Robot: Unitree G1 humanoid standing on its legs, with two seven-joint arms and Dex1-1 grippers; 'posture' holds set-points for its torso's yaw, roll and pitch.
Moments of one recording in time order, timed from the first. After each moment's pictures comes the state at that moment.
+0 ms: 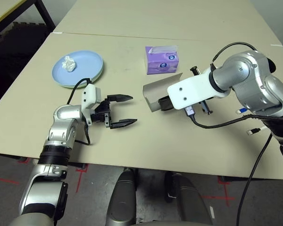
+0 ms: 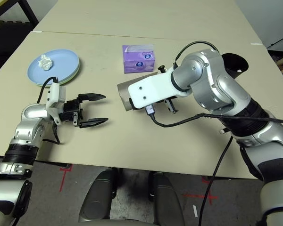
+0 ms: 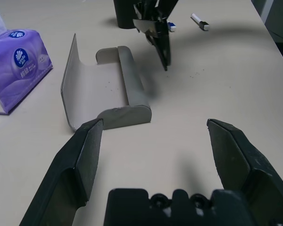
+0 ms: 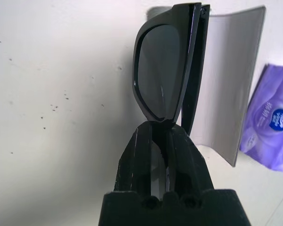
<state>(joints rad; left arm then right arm) -0.53 0.53 0.01 0.37 -0.33 -0.11 -1.39 -1.04 -0.74 0.53 -0.12 -0.38 0.34 1.47</state>
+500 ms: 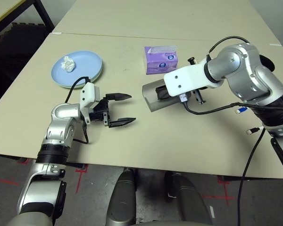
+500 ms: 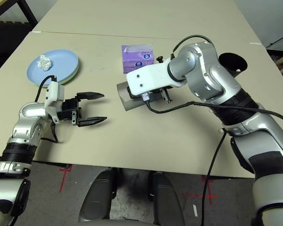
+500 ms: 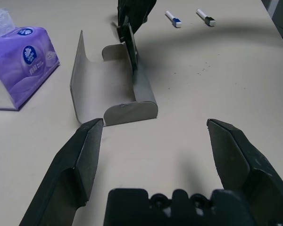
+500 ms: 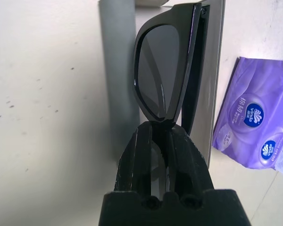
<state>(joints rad) -0.54 0.56 0.01 0.37 -0.33 -0.11 -1.37 -1.08 -0.63 0.54 0.10 -0.44 0.24 1.35</state>
